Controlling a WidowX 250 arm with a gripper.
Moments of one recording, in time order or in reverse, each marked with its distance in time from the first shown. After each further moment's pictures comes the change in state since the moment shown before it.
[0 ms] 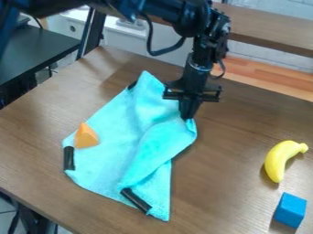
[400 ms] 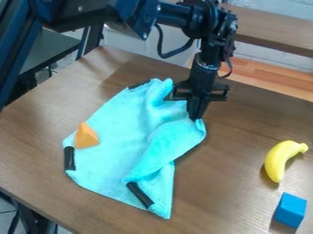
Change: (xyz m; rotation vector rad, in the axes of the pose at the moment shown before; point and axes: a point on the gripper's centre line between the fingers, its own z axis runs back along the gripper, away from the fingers) arm 0.003 -0.016 0.001 -0.021 0.030 0.044
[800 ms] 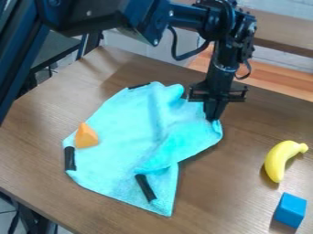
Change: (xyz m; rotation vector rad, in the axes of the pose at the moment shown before) arm -0.011 -0.027 0.009 -0.056 -0.045 -0.038
